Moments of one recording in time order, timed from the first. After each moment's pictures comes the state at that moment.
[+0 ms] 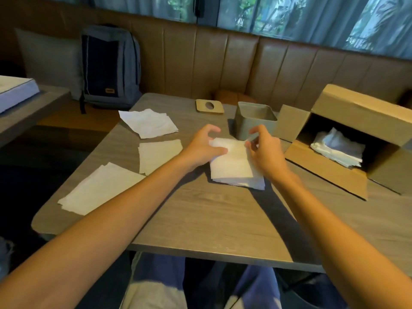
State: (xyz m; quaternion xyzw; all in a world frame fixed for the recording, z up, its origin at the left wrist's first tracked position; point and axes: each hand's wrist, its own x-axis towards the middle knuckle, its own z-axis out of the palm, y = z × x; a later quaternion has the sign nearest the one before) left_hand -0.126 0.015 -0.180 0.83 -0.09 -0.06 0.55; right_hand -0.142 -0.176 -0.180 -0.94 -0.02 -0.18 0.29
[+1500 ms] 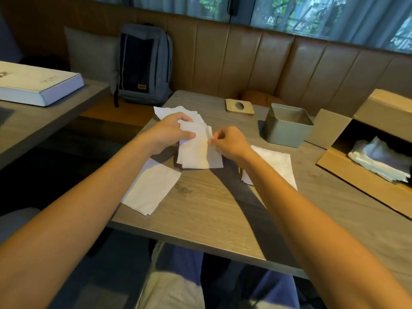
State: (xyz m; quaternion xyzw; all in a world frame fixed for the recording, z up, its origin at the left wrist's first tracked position) left_hand -0.125 0.151 -0.159 0.85 0.03 -0.03 0.53; right_hand -0.104 -0.033 -0.176 -0.92 -0.05 0.04 0.38
